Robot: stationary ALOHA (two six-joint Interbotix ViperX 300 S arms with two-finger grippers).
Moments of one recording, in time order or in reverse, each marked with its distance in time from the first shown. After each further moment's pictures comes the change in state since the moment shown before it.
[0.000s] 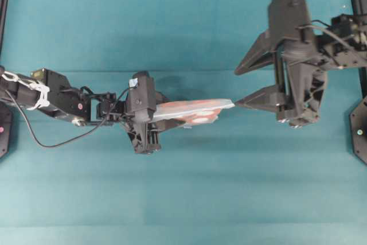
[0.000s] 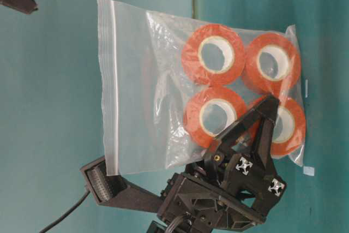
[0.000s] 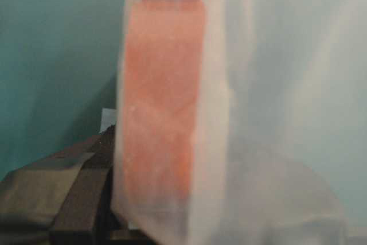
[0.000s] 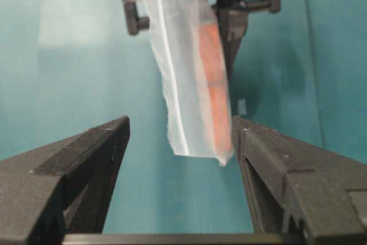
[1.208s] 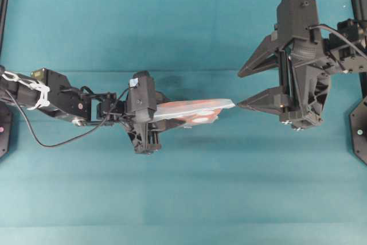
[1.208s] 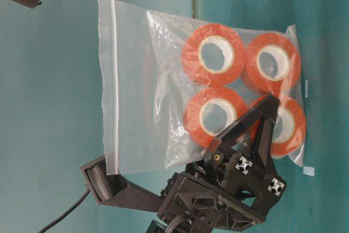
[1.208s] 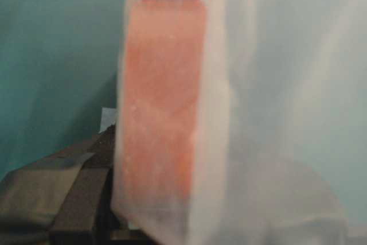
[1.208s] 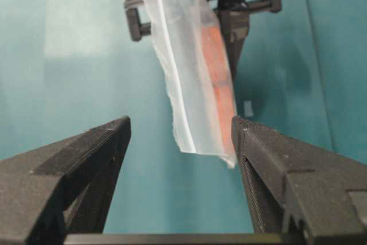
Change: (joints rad) left arm 0.000 -0.002 -0.002 0.000 0.012 -0.005; right arm 0.009 -0.020 0.035 0.000 -0.046 0.051
